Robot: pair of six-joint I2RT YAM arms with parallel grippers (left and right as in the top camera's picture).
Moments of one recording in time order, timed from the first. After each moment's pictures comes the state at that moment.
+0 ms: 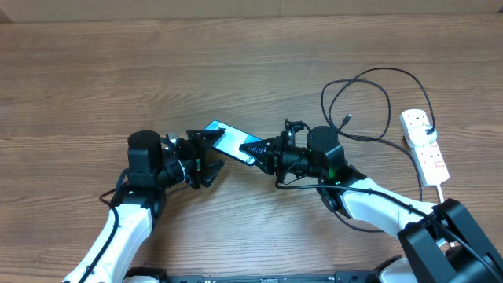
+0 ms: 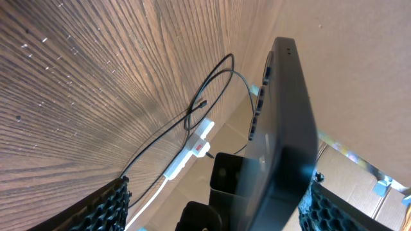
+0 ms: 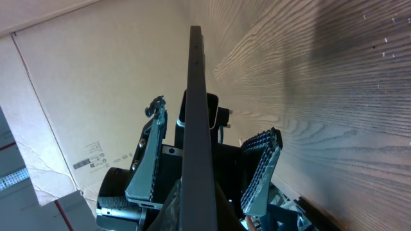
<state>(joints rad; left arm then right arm) -0.08 1.25 0.48 0.14 0.77 -1.59 0.54 1.57 0.58 0.70 -0.70 1.72</state>
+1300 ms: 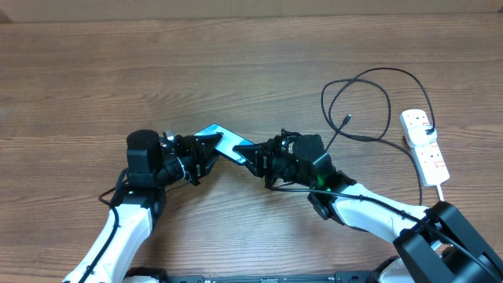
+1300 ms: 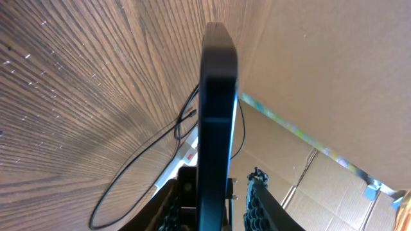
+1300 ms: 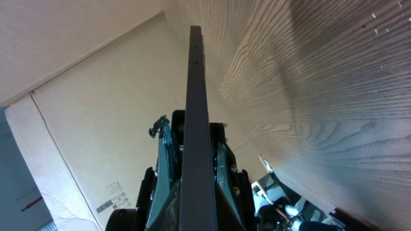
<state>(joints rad) -0.08 1.25 0.48 0.18 0.73 -1.62 0.65 1.57 0.58 0.68 -0.49 1.94</state>
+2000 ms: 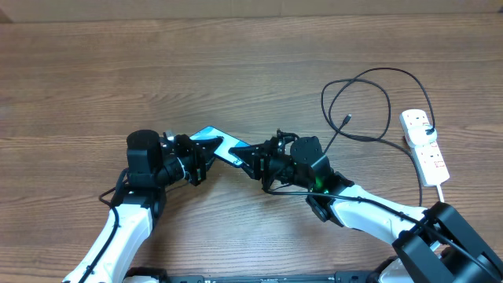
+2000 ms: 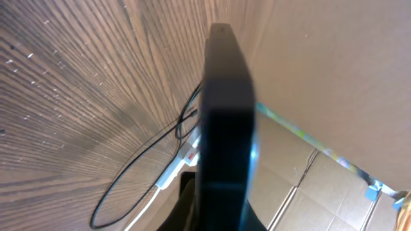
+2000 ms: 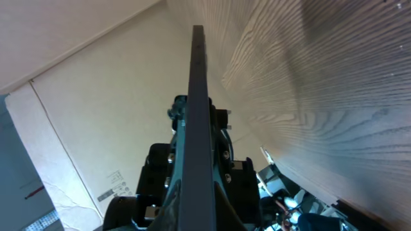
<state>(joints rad) -0.08 1.25 0.48 0.18 0.73 -1.62 0.68 1.57 0.58 0.71 -0.49 1.95</state>
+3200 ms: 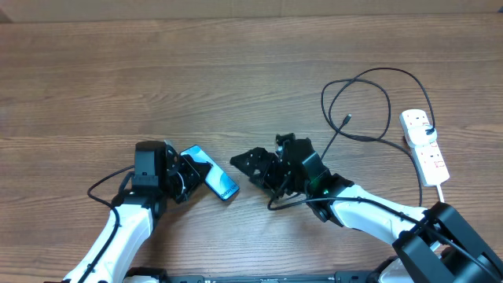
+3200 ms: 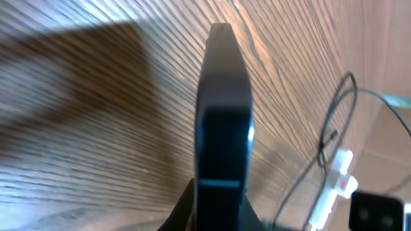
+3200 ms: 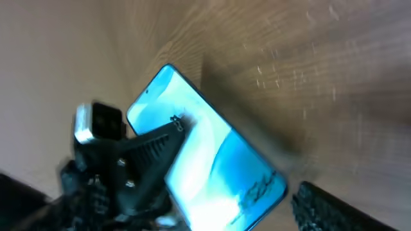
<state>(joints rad) -0.08 1.25 0.47 -0.16 0.47 -0.94 0.68 1.57 0.58 0.39 -0.45 1.28</state>
